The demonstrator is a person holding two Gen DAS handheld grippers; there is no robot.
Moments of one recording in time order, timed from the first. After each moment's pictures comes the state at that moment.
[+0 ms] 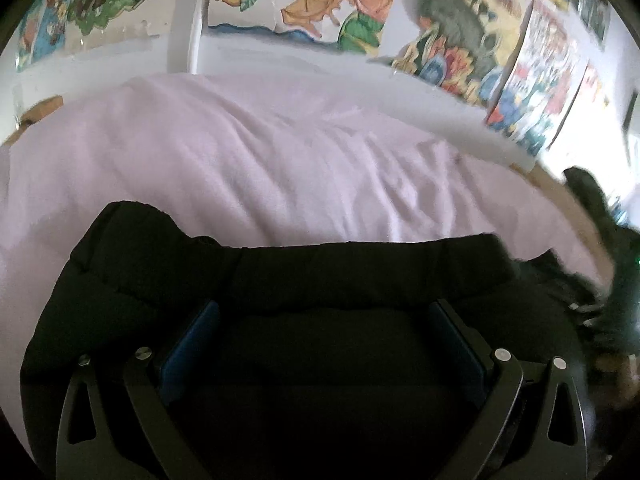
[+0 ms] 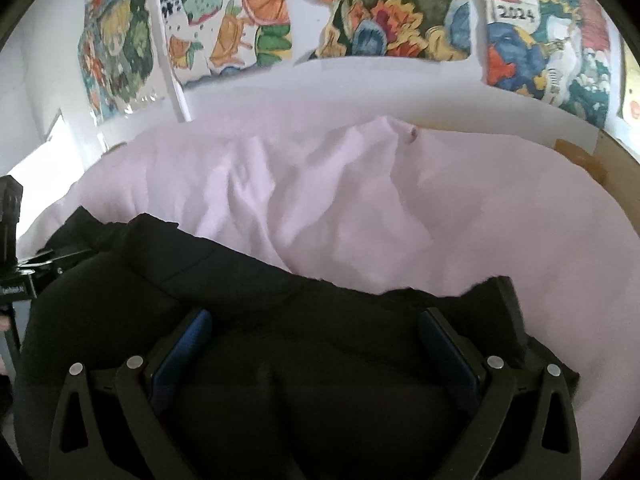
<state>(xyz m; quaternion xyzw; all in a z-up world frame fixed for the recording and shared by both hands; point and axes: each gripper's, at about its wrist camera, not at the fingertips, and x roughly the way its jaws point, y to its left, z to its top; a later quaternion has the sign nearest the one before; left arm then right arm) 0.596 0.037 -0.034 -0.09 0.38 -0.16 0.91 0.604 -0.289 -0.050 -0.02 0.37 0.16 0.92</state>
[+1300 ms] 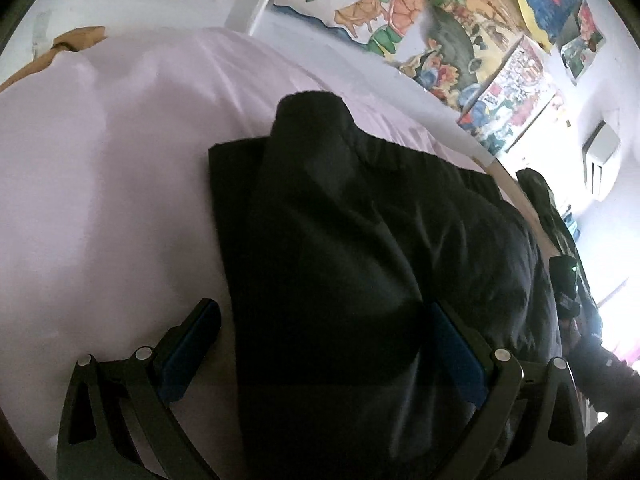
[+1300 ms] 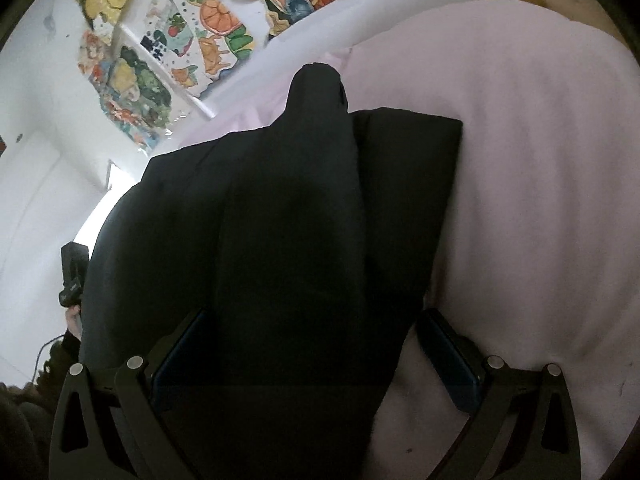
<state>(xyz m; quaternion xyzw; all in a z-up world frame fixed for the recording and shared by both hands) 0.519 0.159 -0.041 -0.15 0.41 -0.23 0.87 0.527 -0.426 -0.090 0.16 0.43 0.27 0.84</state>
